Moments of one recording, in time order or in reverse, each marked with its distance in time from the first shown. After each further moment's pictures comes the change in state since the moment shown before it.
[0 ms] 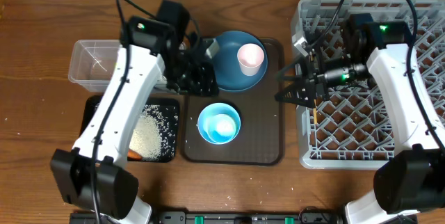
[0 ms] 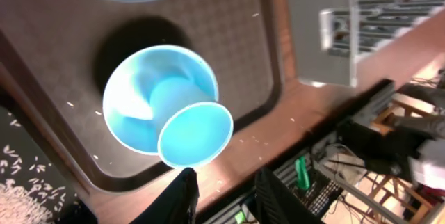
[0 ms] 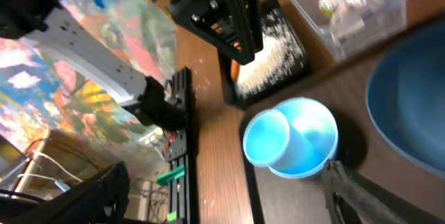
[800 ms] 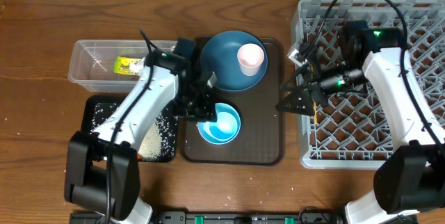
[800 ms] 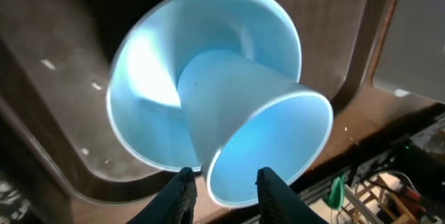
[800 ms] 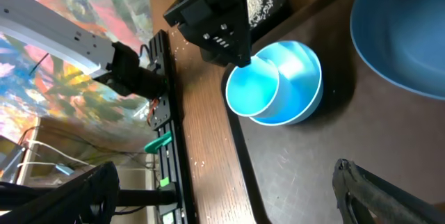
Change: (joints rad) left arm -0.043 0.000 -0.387 0.269 -0.071 -0.154; right arm 0.001 0.000 -0.094 0.064 0.153 0.073
